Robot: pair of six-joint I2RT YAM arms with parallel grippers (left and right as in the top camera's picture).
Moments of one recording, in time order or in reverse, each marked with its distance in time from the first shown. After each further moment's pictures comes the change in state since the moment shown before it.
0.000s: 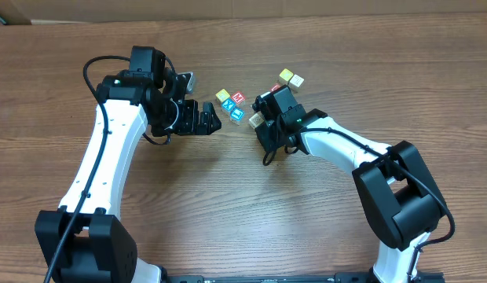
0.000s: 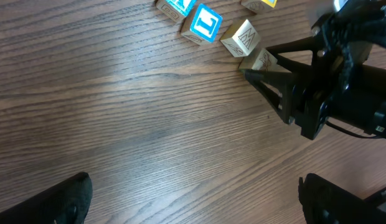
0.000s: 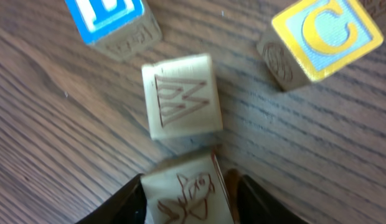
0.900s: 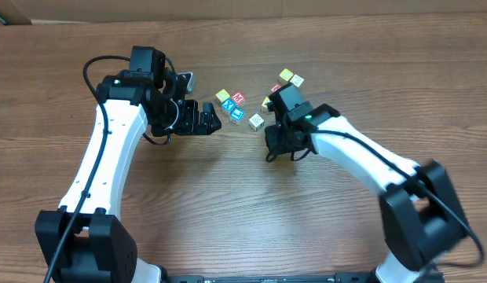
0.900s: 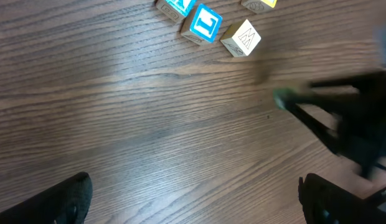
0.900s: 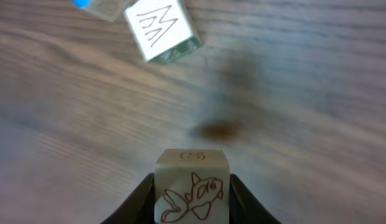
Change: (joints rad) left arm 0.000 0.000 0.000 0.001 0.000 0.000; right arm 0.003 -0.169 0.024 -0.338 -0.013 0.278
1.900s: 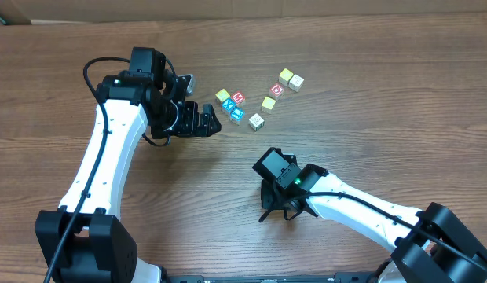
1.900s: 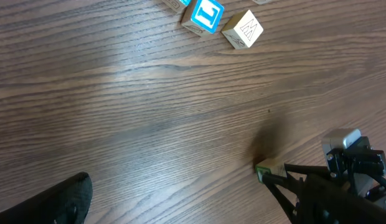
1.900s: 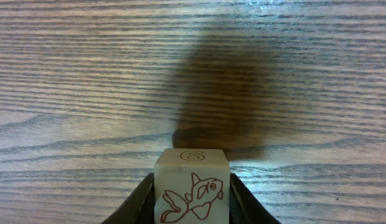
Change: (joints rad) left arm 0.000 0.000 0.000 -0.026 0.000 0.000; right arm 0.283 -0.192 -0.370 0.096 0.079 0.504
